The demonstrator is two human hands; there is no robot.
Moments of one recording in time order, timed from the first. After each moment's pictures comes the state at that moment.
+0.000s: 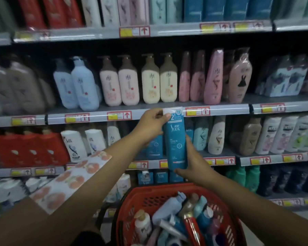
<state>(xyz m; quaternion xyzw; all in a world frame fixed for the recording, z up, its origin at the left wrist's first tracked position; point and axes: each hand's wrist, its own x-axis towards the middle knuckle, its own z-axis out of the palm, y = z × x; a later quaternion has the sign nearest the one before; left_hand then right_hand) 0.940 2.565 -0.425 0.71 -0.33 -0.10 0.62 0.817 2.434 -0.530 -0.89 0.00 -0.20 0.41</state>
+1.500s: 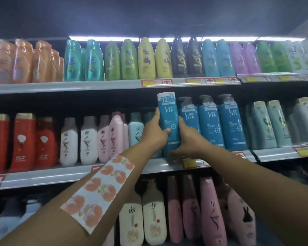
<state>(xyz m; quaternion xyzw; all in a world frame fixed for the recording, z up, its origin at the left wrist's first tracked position) 1.042 2.396 -0.094 0.69 -0.45 0.19 0.53 0.966 2.267 -0.116 -0.90 0.03 -0.42 0.11</state>
